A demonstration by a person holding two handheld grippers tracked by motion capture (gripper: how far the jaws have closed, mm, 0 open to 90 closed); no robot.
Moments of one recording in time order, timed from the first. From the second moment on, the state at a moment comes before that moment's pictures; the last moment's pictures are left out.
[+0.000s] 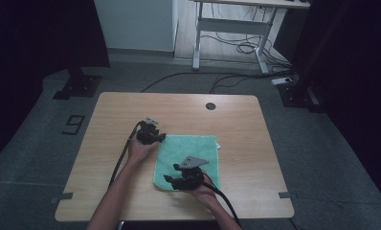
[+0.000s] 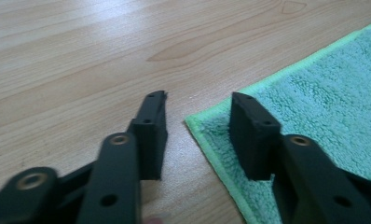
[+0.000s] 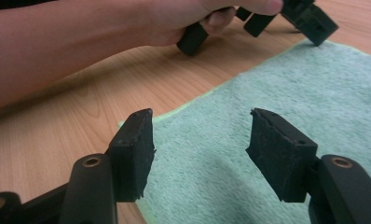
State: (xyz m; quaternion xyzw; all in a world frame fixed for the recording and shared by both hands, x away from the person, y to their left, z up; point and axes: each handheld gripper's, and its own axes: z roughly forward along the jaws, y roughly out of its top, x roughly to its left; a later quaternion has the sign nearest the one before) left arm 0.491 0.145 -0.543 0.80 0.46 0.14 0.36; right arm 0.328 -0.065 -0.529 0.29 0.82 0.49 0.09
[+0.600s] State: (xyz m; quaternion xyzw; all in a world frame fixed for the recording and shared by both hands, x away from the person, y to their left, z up) left arm 0.487 0.141 -0.541 0.80 0.47 0.14 0.35; right arm 0.310 -0.027 -0.541 0.24 0.84 0.48 0.07
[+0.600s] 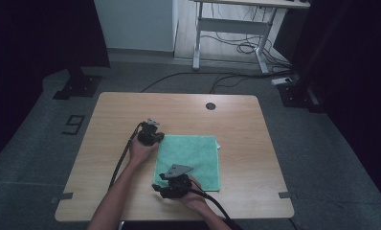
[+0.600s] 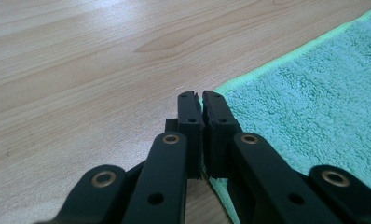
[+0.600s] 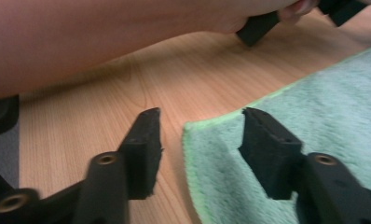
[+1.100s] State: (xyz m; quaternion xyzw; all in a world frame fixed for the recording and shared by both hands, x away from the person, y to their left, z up) left arm 0.486 0.140 -0.540 0.80 0.47 0.14 0.35; right arm 0.310 -0.011 -0.551 0.24 0.87 0.43 0.07
